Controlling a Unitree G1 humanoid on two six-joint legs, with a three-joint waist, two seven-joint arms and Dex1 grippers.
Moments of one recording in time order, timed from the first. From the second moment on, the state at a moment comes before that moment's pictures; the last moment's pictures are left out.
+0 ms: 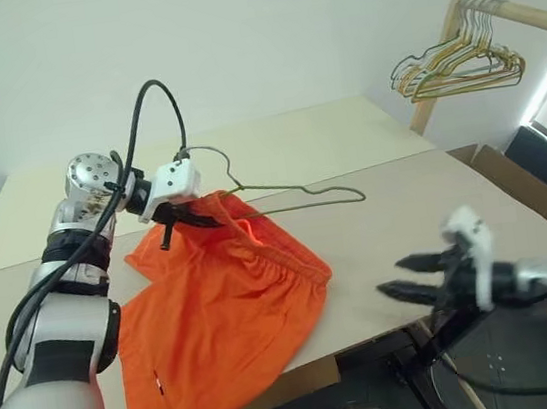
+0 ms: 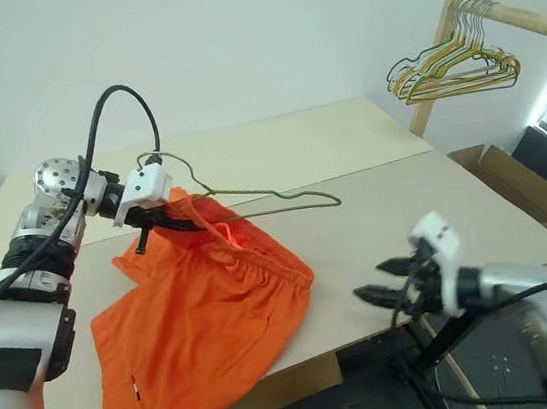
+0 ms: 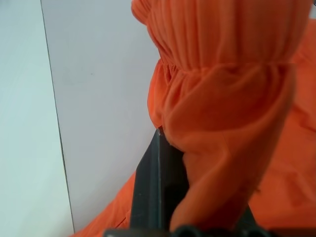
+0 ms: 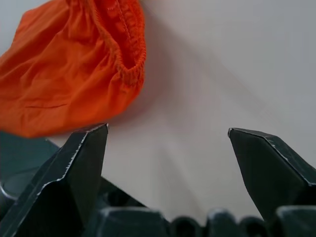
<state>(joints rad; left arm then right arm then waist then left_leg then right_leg) -1.12 0.65 -0.29 0.95 -0.05 -0.29 -1.61 -0.06 -0.53 -0.20 -0.51 0.47 1.11 0.86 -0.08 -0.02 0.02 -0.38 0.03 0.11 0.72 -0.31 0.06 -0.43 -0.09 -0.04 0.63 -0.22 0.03</state>
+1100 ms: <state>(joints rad) -1.04 0.79 -0.43 0.82 -0.19 -0.28 -1.61 -0.29 -0.57 -0.01 -0.24 0.59 1.00 0.83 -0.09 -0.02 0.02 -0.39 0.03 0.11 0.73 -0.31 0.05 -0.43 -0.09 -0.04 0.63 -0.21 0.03</state>
